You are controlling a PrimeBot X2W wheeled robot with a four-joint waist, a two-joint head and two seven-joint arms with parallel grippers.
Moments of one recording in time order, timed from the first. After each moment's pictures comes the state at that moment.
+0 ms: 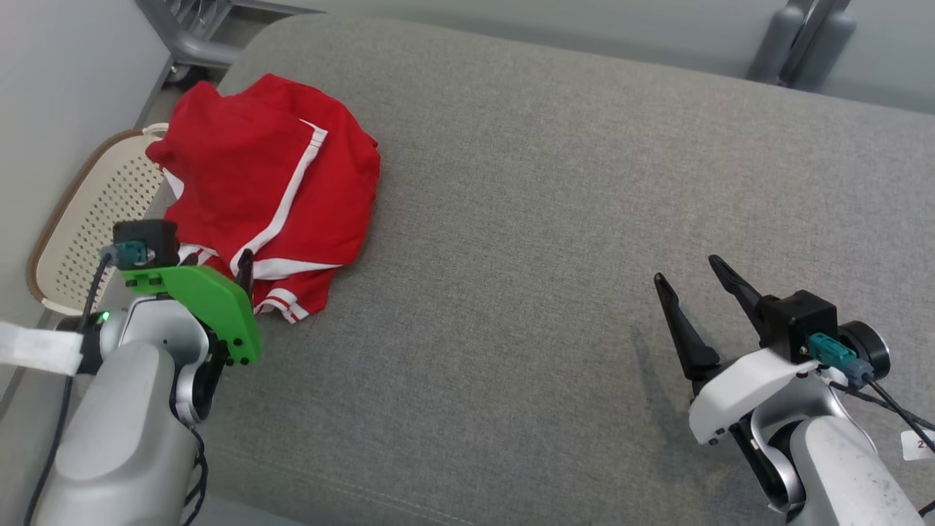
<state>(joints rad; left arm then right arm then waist) -0.53 0.26 -0.27 0.56 -0.48 0.03 0.25 -0.16 -0.16 0.15 0.08 0.15 0.13 0.00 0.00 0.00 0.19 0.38</state>
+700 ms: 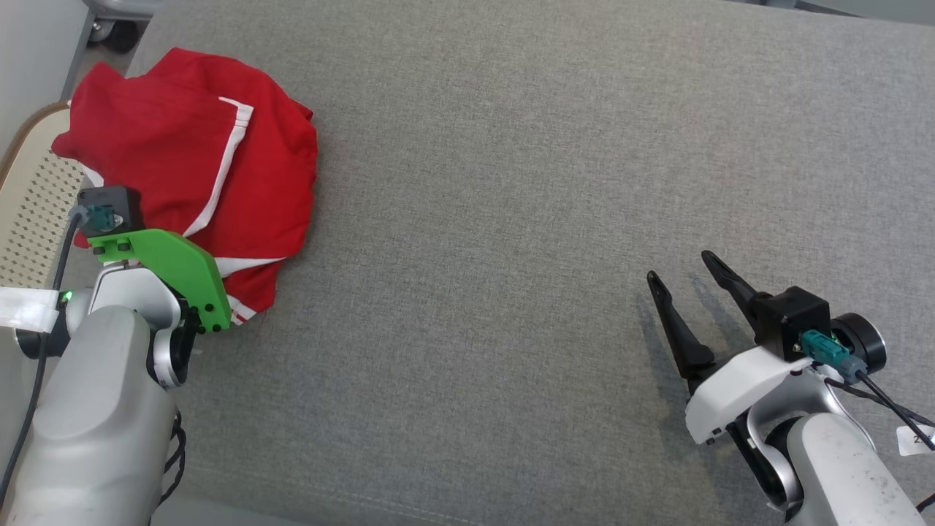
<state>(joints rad) -0.67 0.28 -0.27 0.74 -0.47 0.10 0.30 -0.18 -0.19 0.18 0.05 0.14 0.13 0.02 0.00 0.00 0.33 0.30</state>
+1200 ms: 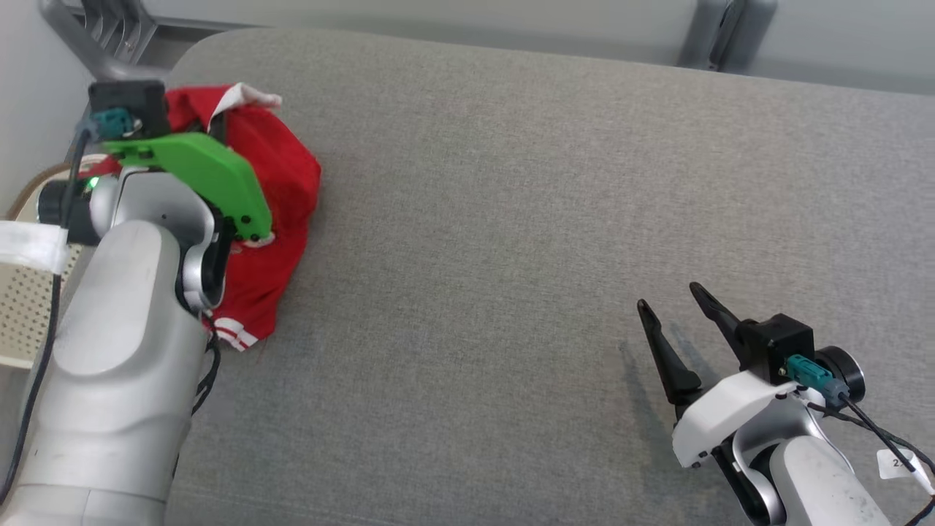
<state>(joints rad) -0.79 0.23 -0.31 0.61 -0.46 0.06 0.19 -0.14 -0.15 0.18 0.12 0.16 0.13 -0.02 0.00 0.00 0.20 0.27</state>
